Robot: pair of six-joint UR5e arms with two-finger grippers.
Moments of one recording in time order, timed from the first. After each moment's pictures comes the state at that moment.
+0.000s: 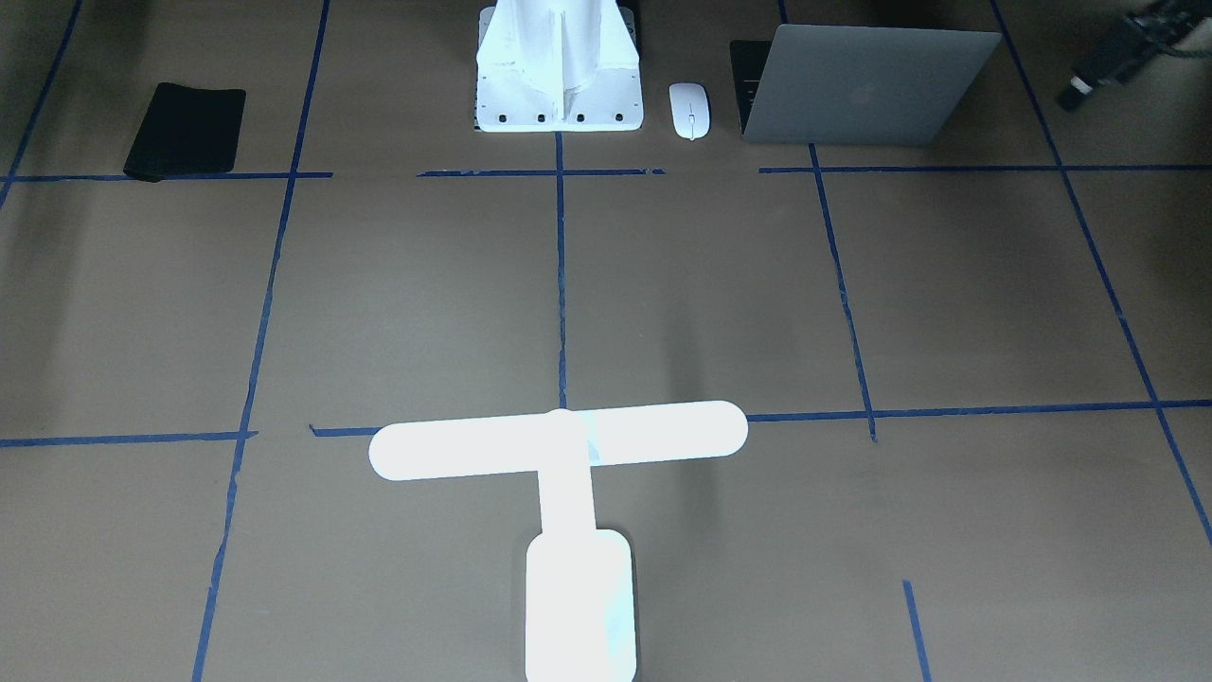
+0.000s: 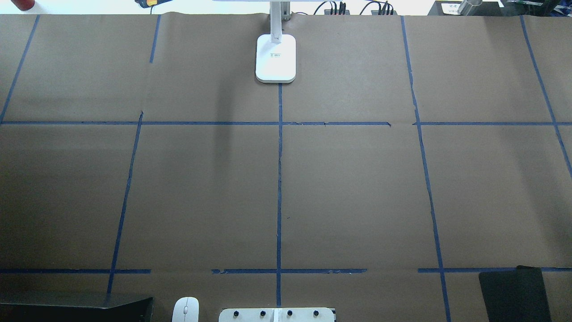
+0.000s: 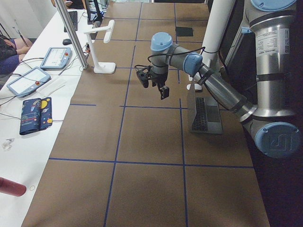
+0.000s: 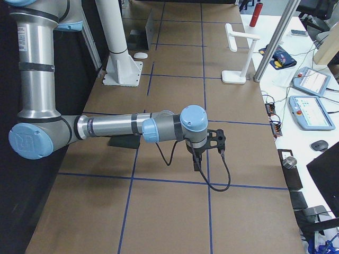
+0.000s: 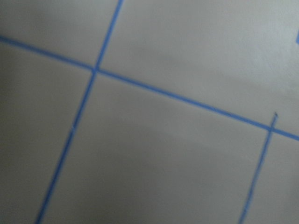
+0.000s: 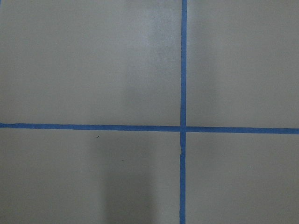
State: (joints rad) left arm -1.18 -1.43 -2.46 -1.29 -2.35 -1.21; right arm 1.61 -1.60 1.73 -1.49 2.40 0.12
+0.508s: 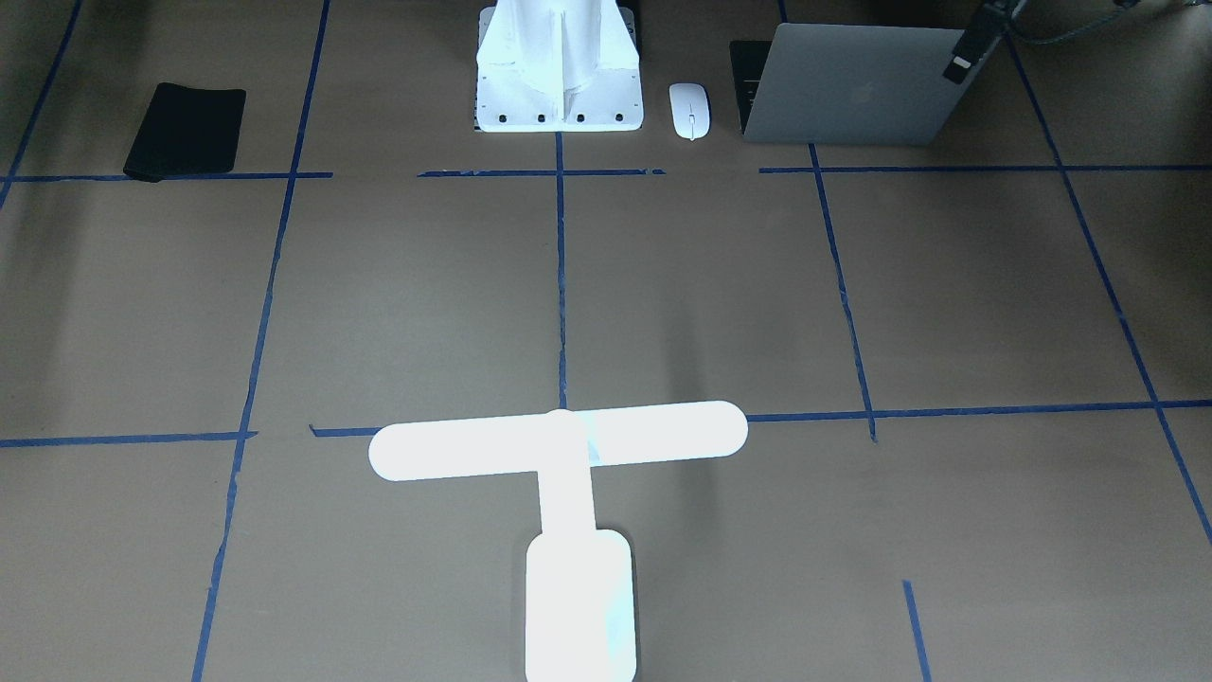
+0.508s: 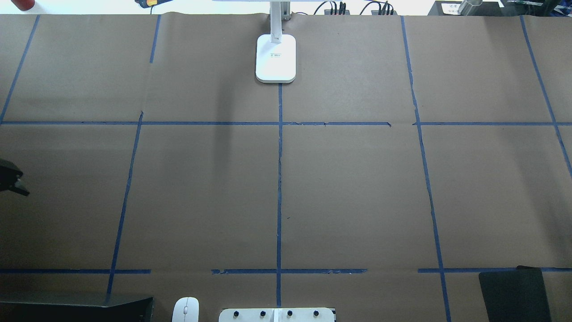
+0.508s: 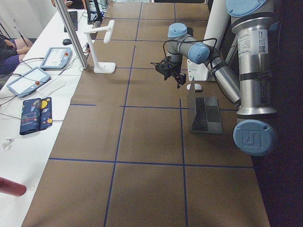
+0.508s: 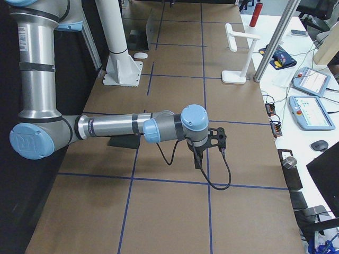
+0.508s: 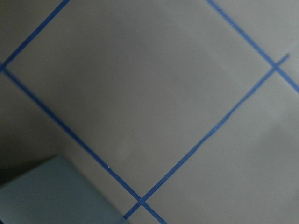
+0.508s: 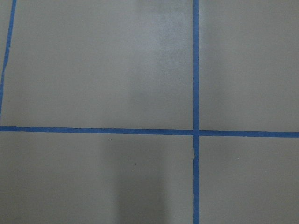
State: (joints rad) left arm -0.79 -1.42 -2.59 -1.29 -2.07 -1.89; right arm 1.60 -1.60 1.73 -1.46 2.45 0.14
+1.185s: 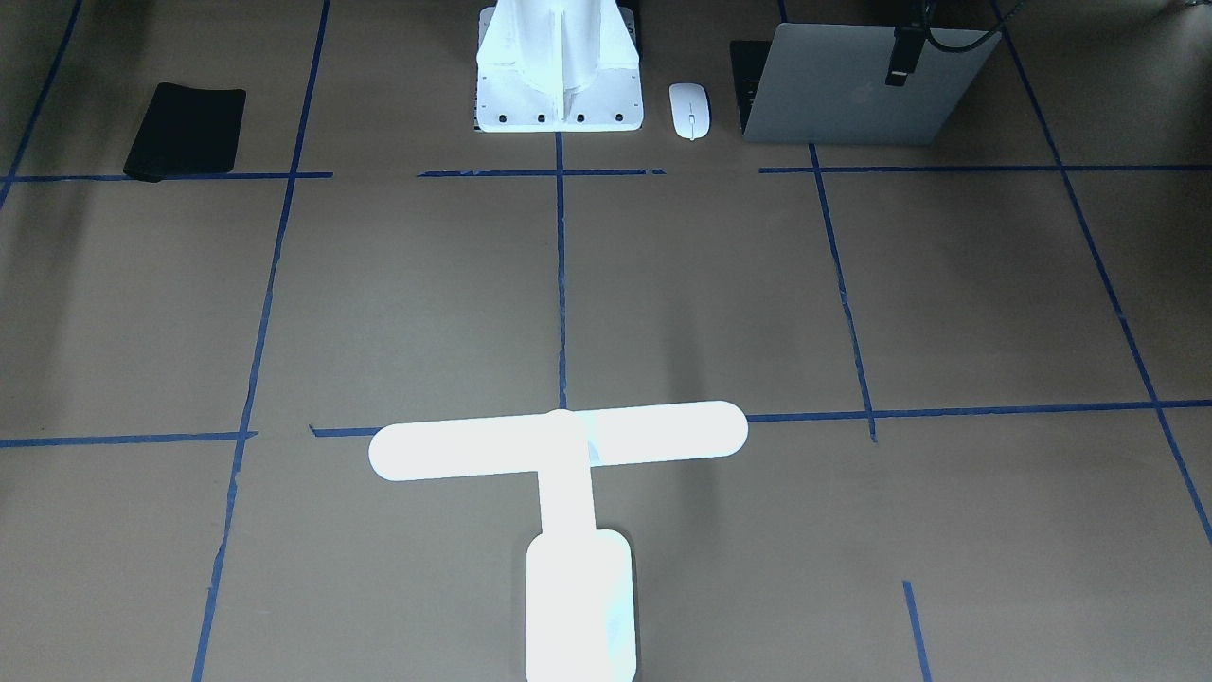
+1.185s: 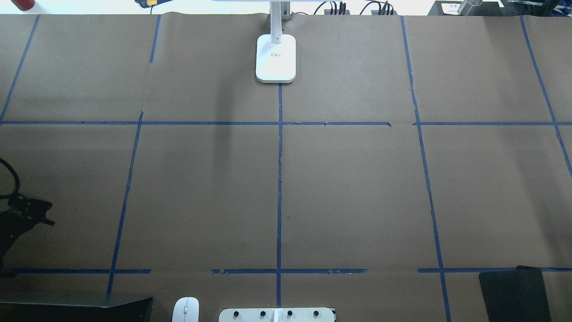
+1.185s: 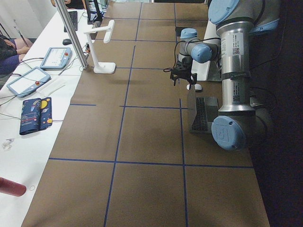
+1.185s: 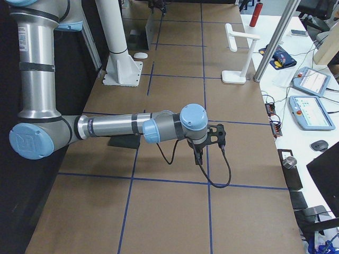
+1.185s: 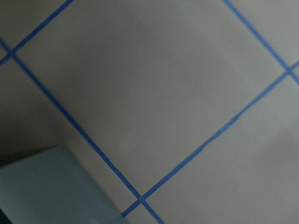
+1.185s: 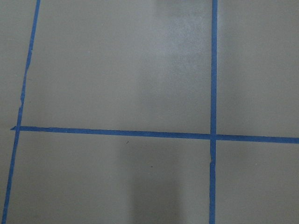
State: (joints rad) left arm -0.43 -1.42 -2.62 -1.20 -1.82 -2.44; right arm 1.60 -1.60 1.73 -1.42 2.48 0.15
